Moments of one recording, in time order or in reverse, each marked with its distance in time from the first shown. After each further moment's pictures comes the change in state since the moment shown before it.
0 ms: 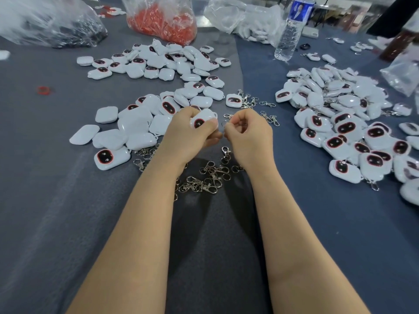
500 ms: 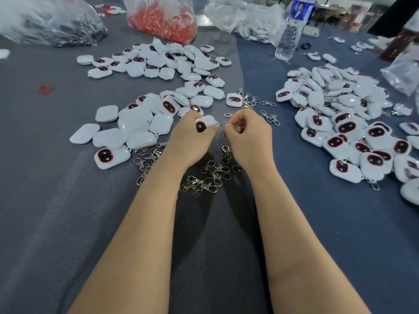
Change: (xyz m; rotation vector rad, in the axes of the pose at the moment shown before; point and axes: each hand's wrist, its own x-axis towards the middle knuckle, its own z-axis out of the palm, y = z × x) left_hand 0.003 -0.006 0.001 0.437 0.020 0.047; right_hand -0.001 -0.001 0.000 -0.042 -0.022 -0.041
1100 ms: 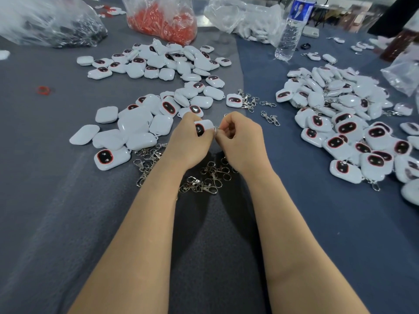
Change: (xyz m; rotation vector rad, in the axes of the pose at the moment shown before) left_hand 0.004 -0.007 0.000 0.078 0.000 0.019; right_hand -0.003 -0.001 0.004 -0.102 -0.110 -0.110
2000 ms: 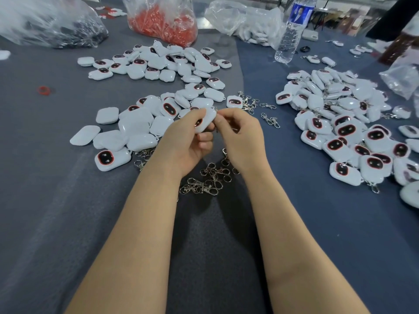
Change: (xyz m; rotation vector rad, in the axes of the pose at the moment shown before) left_hand 0.001 0.012 -0.008 -1.084 -0.209 -0.305; right_hand 0.004 -0.008 0.004 0.350 0.063 0.053
